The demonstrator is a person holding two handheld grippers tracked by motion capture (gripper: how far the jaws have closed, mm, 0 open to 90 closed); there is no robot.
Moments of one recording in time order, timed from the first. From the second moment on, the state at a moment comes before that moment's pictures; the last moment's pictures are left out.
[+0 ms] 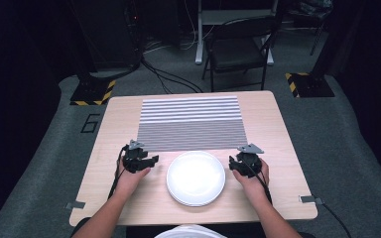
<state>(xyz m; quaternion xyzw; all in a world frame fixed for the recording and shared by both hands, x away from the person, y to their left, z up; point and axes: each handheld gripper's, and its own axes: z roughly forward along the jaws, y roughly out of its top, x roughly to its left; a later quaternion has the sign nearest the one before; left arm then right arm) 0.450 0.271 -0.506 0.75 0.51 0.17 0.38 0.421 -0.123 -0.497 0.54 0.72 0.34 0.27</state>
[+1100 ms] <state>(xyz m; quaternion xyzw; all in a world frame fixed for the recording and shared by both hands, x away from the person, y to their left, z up) 0.420 0.255 -0.477 0.74 0.52 0.15 0.41 0.384 -0.110 -0.470 0.54 0.72 0.37 0.22</state>
